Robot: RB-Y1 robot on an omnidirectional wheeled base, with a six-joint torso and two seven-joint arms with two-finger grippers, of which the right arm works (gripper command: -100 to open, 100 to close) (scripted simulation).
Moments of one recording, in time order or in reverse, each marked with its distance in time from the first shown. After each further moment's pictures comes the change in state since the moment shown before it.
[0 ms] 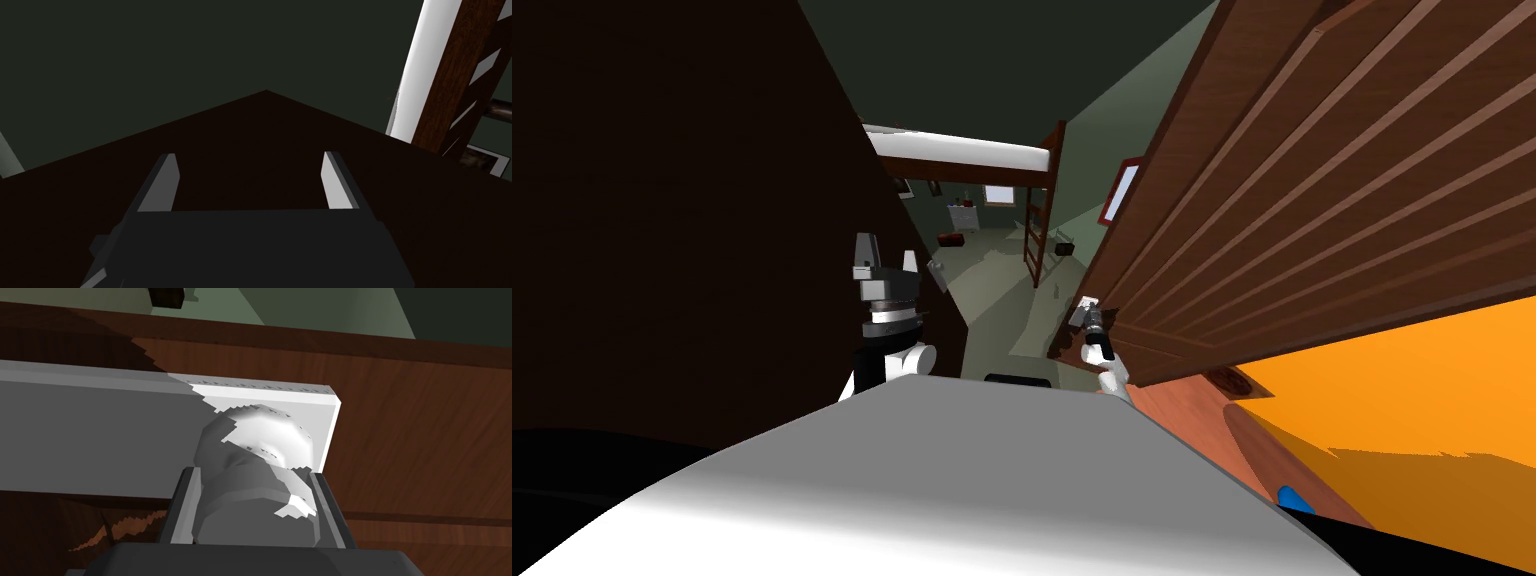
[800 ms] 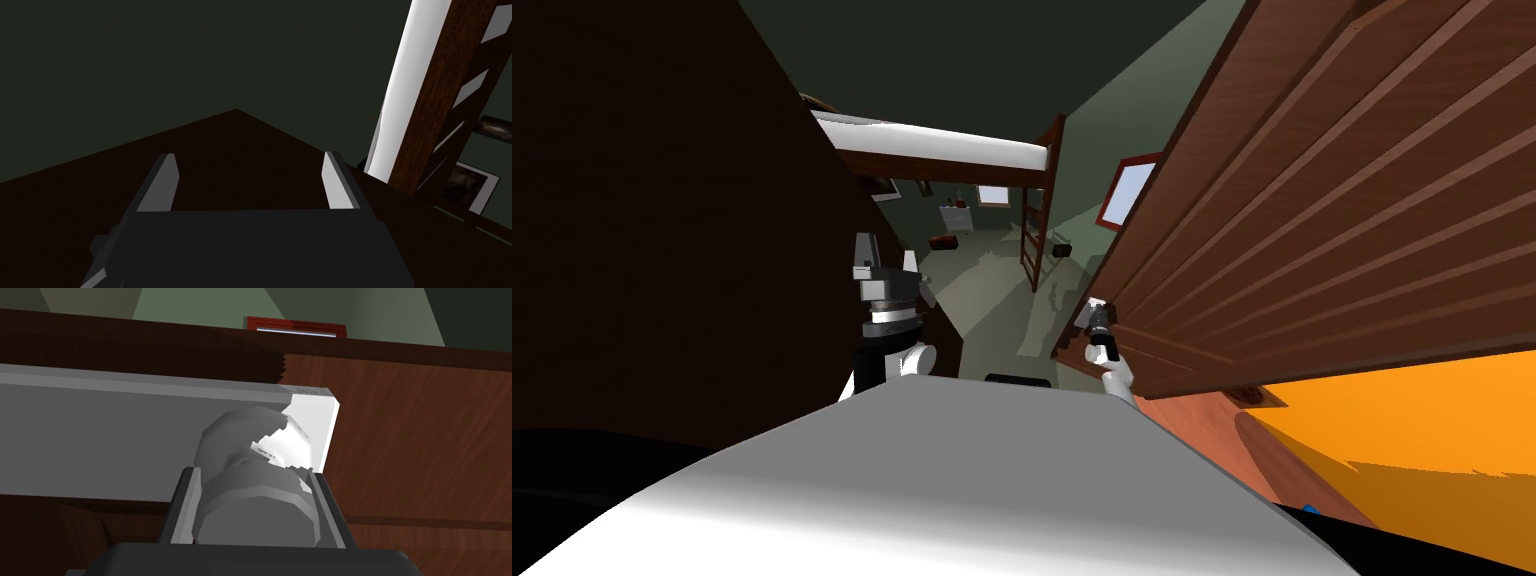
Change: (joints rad) arm -0.014 -0.005 -0.064 0.035 -0.008 -0.007 0.007
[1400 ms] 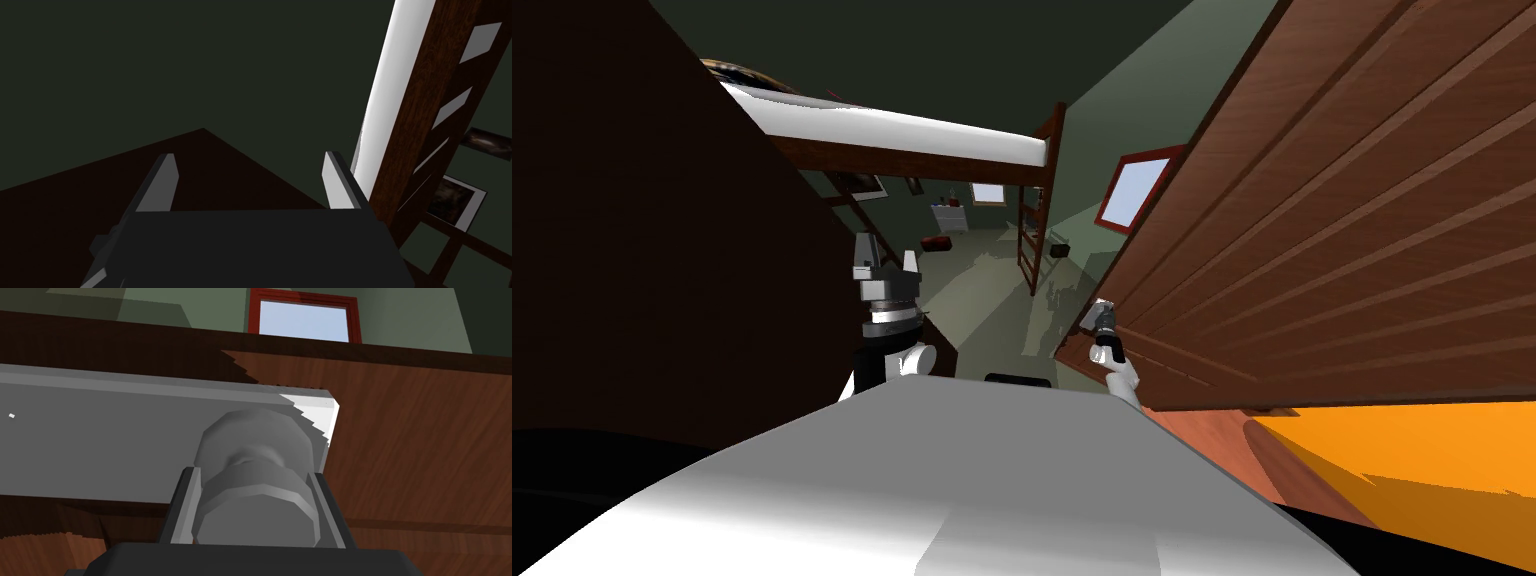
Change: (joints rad) arm -0.001 -0.002 -0.067 0.005 -0.009 0.005 0.015
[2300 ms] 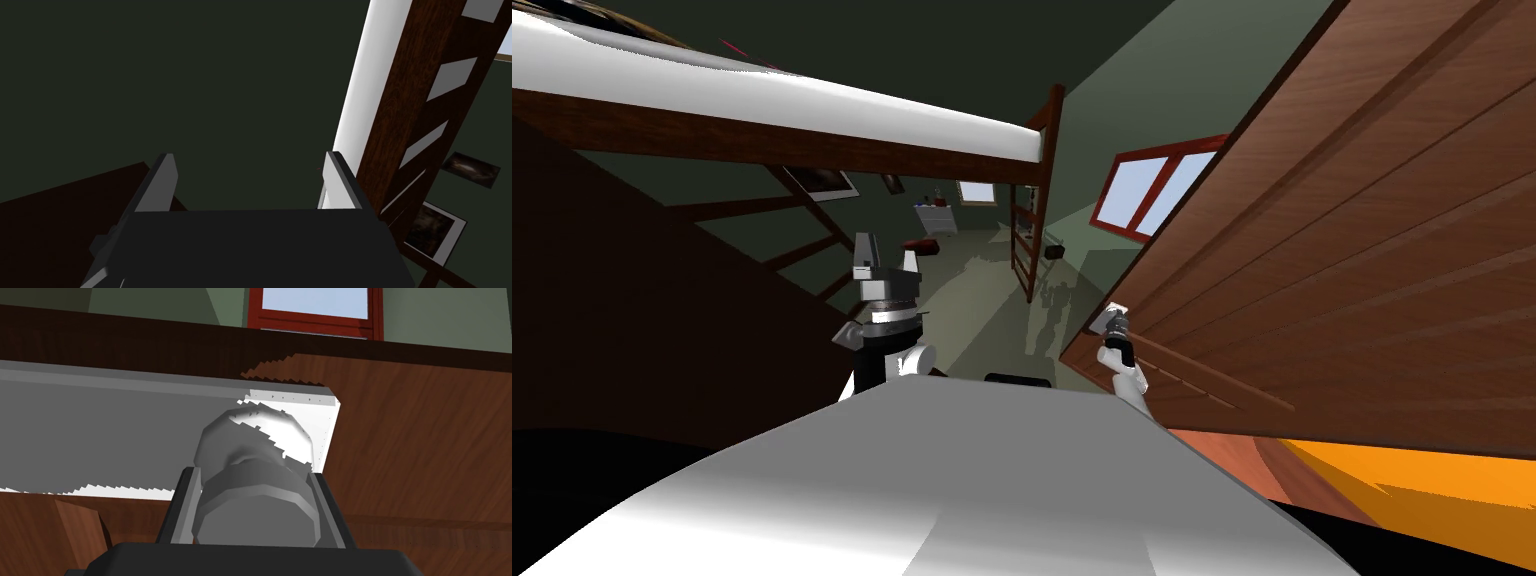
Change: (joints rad) arm -0.023 -0.013 -0.120 0.067 -0.017 -0.026 0.024
